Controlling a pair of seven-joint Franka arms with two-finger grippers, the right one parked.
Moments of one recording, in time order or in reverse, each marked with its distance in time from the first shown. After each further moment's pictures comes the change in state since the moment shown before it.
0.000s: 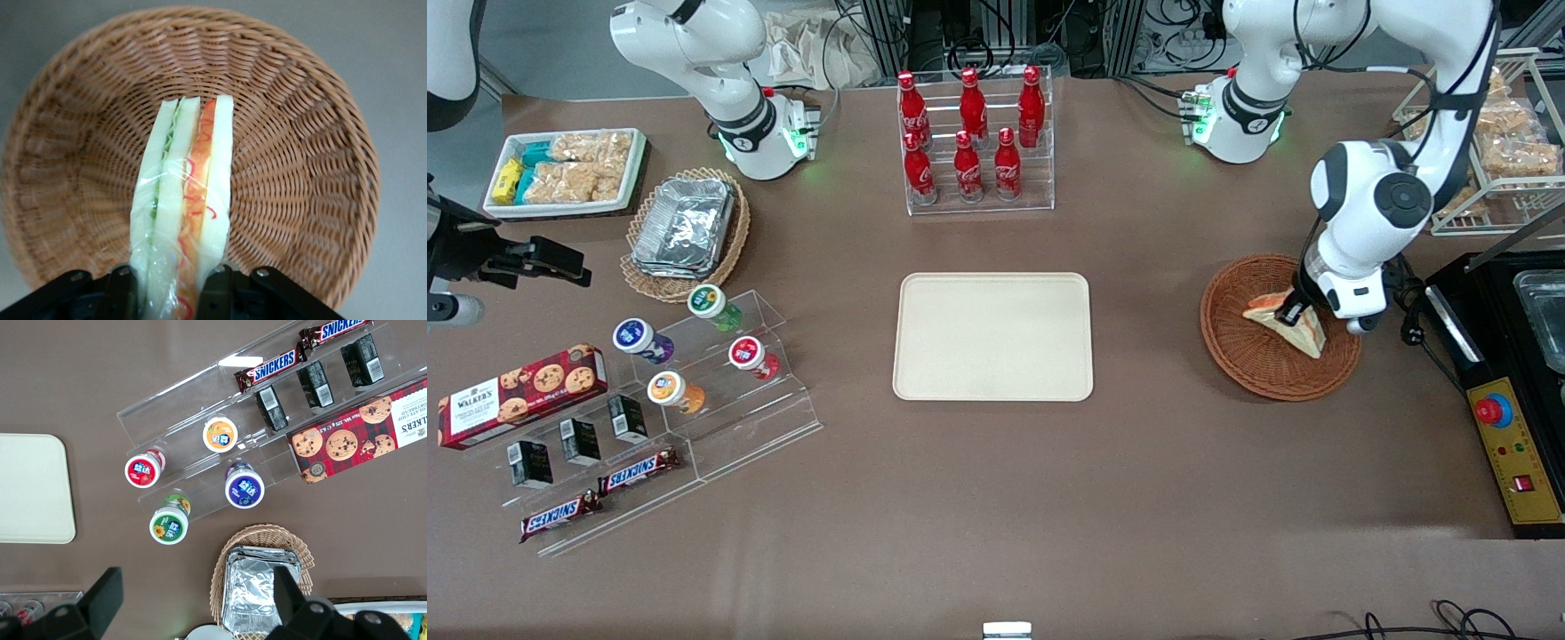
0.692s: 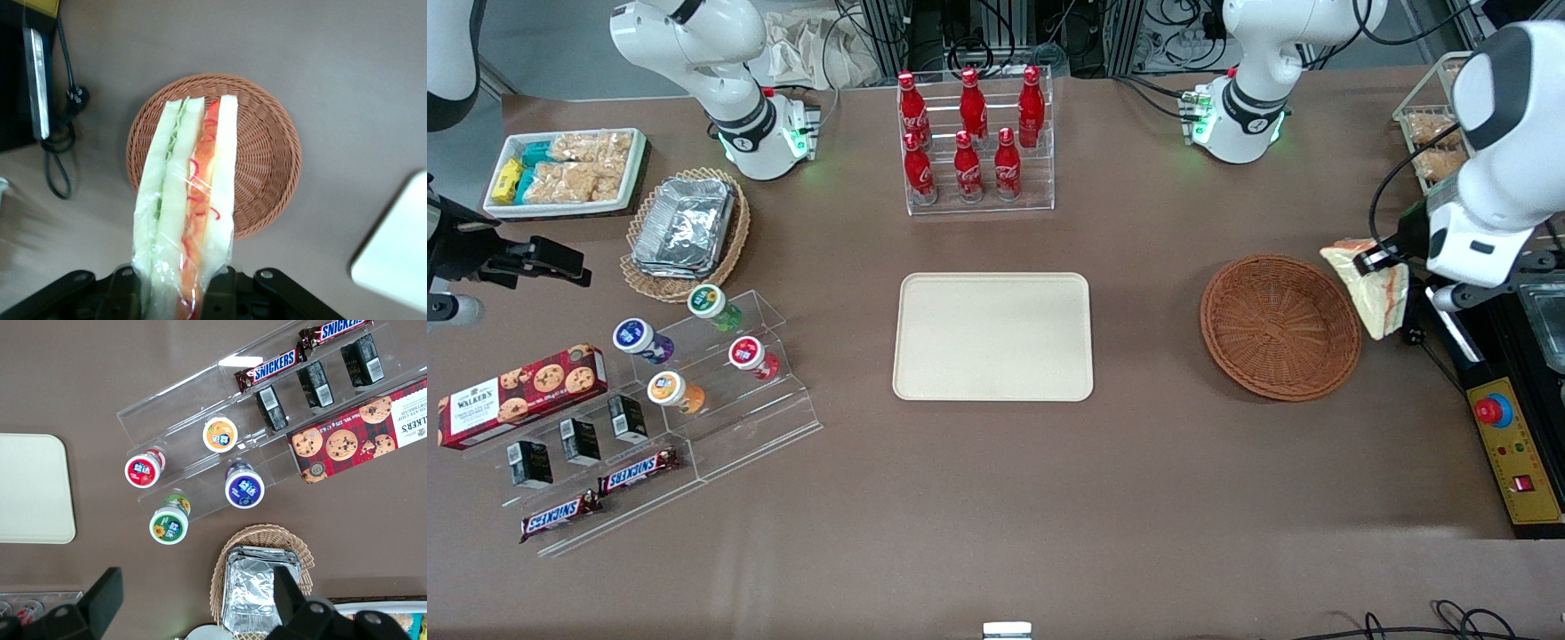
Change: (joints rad) arm 0.000 -0.096 0.014 0.568 0.003 -0.780 0.569
